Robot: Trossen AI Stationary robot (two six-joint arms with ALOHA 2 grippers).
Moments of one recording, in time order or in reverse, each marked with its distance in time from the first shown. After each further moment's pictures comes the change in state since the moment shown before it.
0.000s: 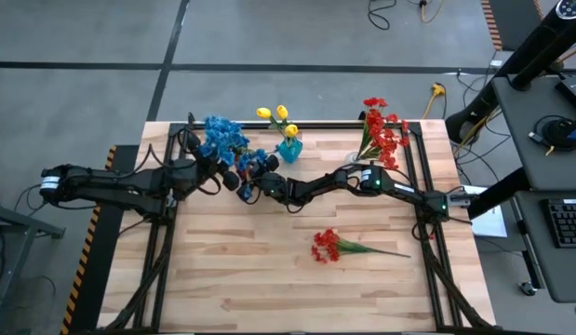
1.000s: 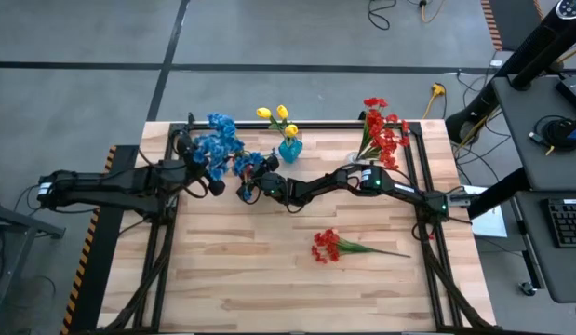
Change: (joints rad) left arm -0.008 -0.194 0.002 -0.335 0.063 -0.004; right arm 0.001 0.000 0.000 0.000 0.002 0.008
